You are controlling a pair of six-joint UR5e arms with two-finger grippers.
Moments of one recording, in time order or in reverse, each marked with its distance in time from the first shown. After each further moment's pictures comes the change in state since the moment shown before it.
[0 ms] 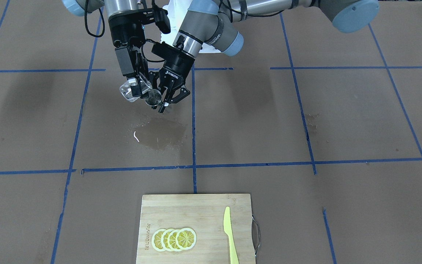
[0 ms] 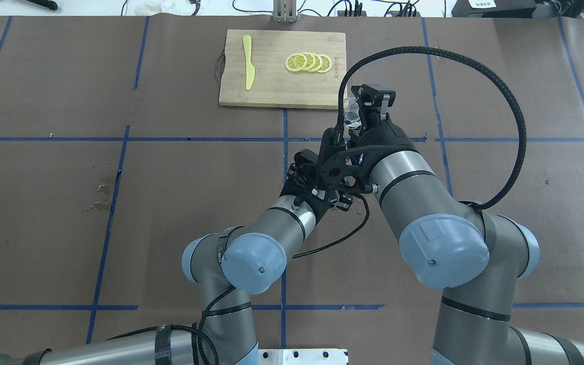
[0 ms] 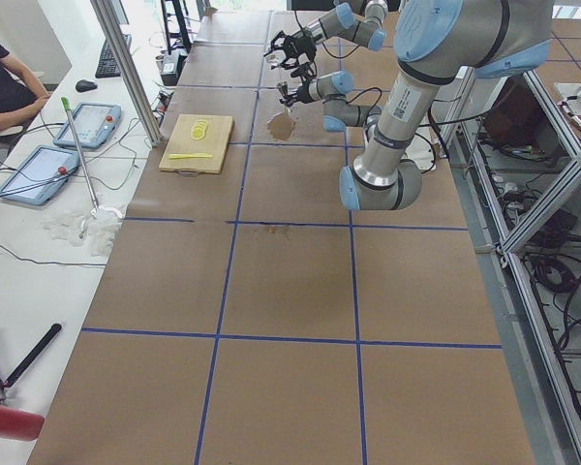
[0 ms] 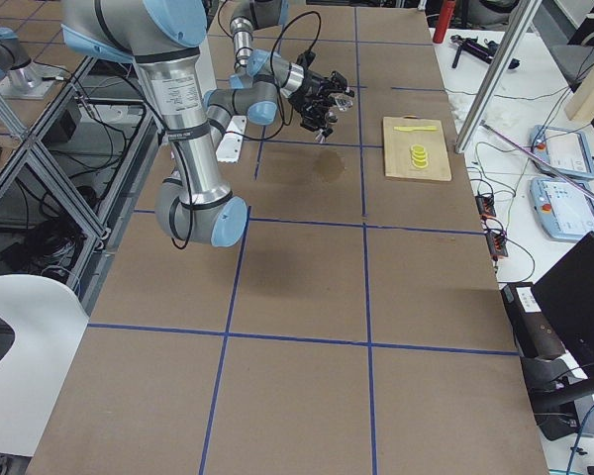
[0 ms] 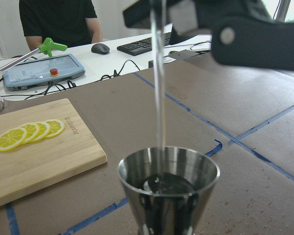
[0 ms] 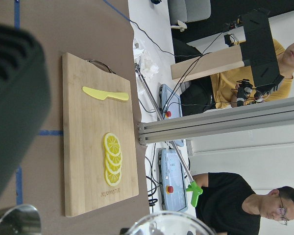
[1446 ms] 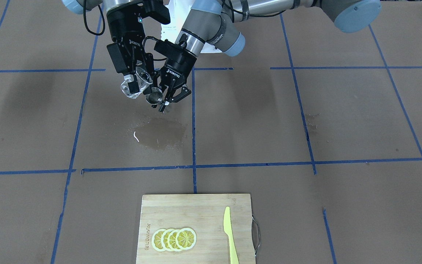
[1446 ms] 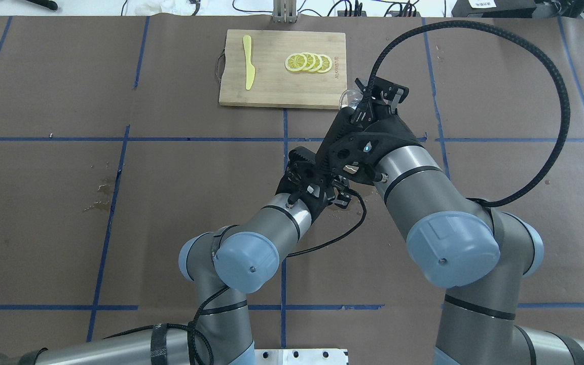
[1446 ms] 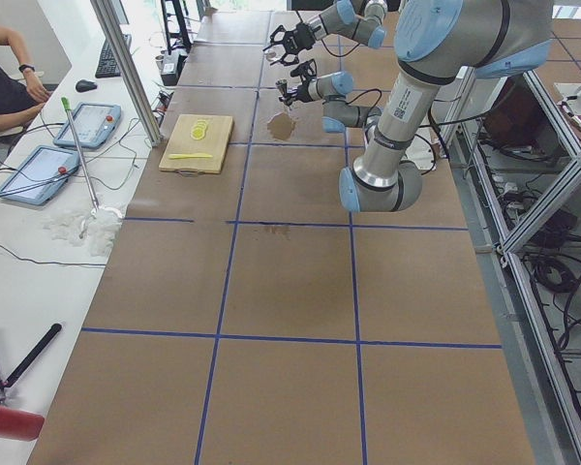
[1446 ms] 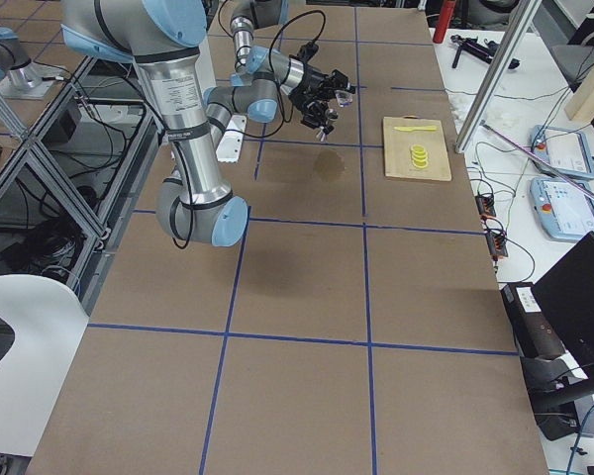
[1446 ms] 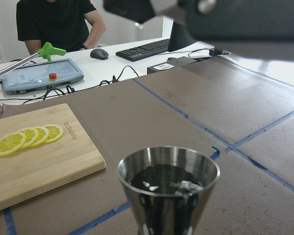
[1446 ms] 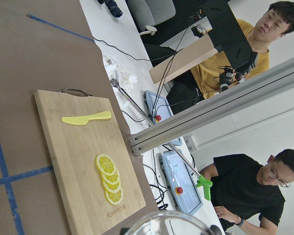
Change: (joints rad) left arm -0.006 0.014 -0.013 -0.048 0.000 -0.001; right arm 0.014 -0.003 0.017 0.025 0.003 0.253
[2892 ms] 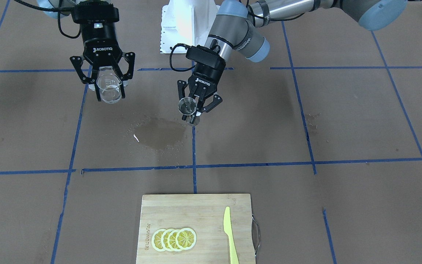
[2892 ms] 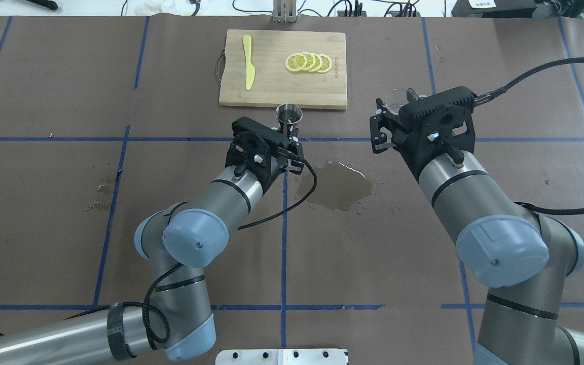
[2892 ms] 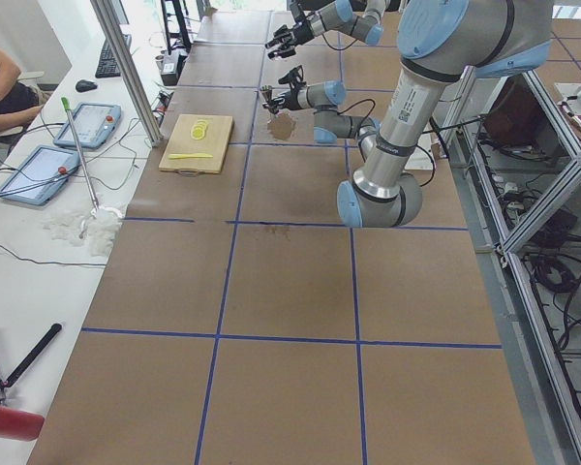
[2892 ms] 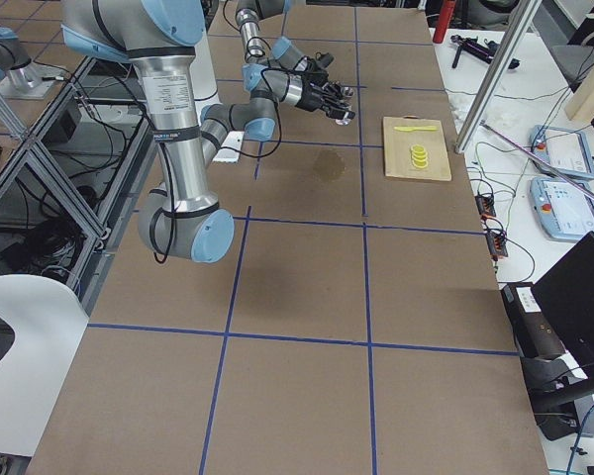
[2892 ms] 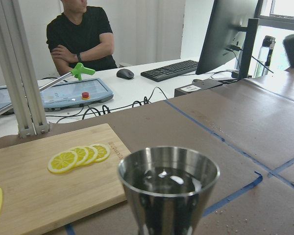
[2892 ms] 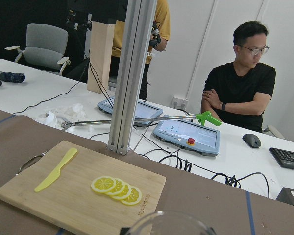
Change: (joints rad) left arm -0.092 0.139 -0.105 -0.011 0.078 -0.025; right arm 0.026 -0.167 0.044 0.092 -0.003 0.929
